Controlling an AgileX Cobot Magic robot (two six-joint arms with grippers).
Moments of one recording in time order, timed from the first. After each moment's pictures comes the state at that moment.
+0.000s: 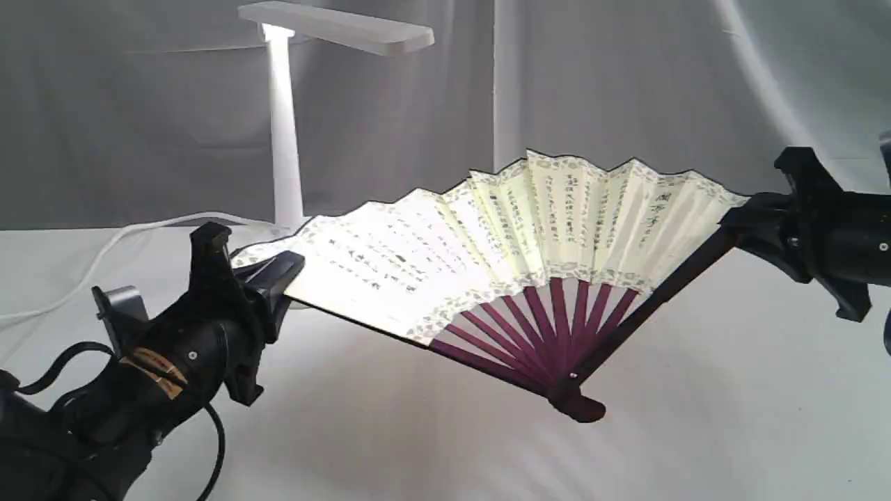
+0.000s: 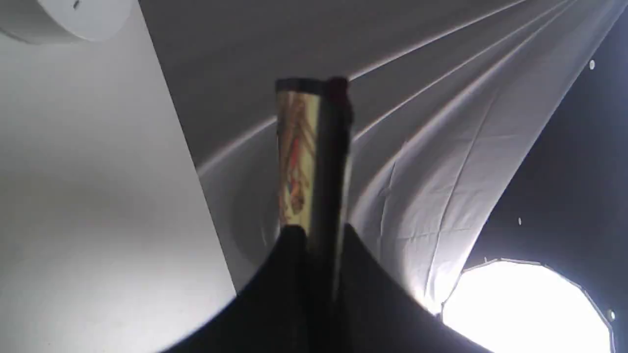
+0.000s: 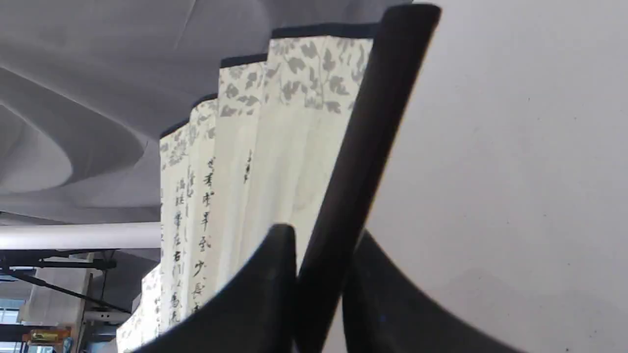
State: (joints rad) left arm -0.32 2.02 -0.68 0.12 -1.20 -1.62; right arm -0.27 1.89 -1.03 1.77 0.80 -1.11
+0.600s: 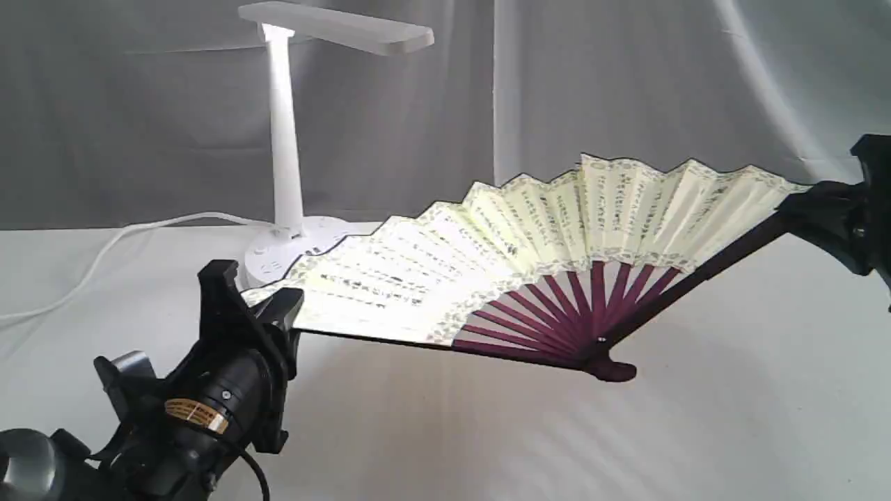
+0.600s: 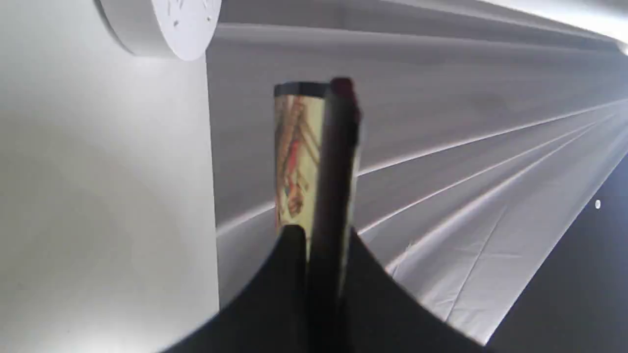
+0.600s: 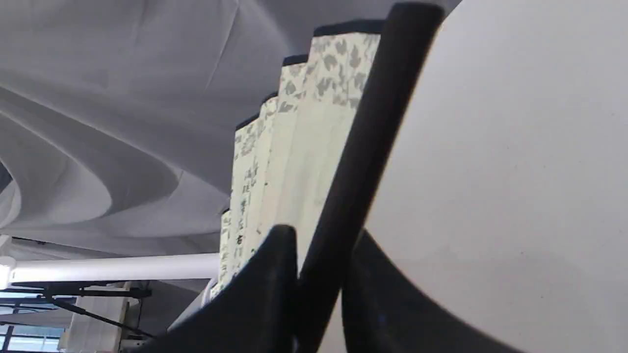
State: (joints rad) left arm -0.56 2.01 -0.62 -0.38 -1.20 -1.60; right arm -0.41 1.89 -1.03 1.77 0.92 -1.11
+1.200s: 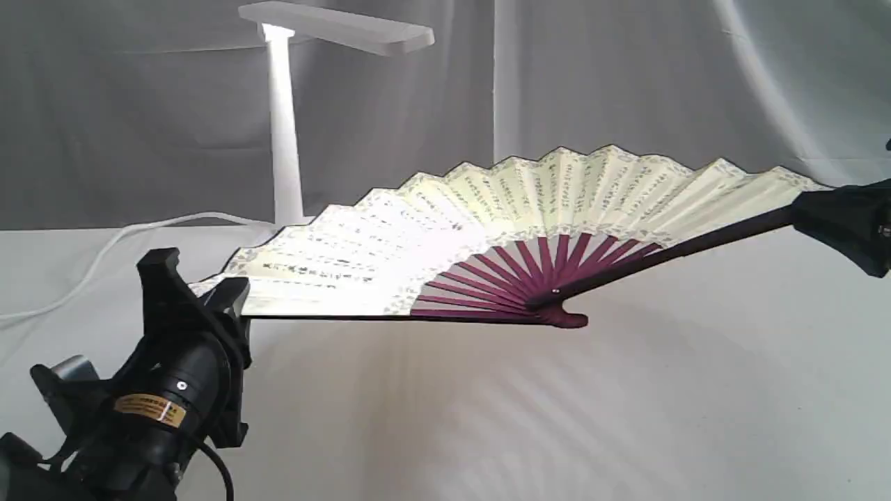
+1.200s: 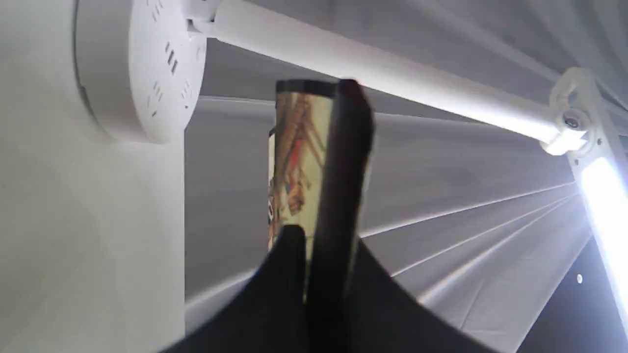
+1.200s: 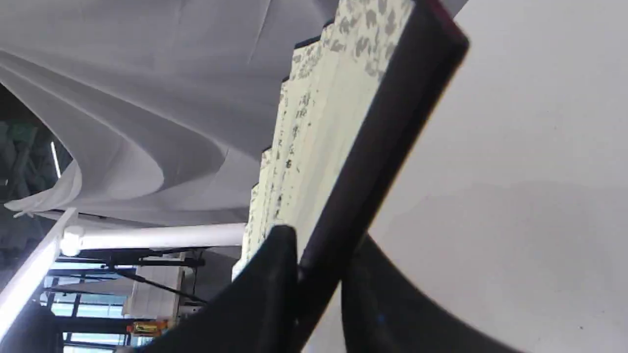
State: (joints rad) left arm -0.57 1.91 -0.57 -0.55 -1.18 -1.55; right arm -0.46 1.89 -1.03 1.71 1.05 -1.04
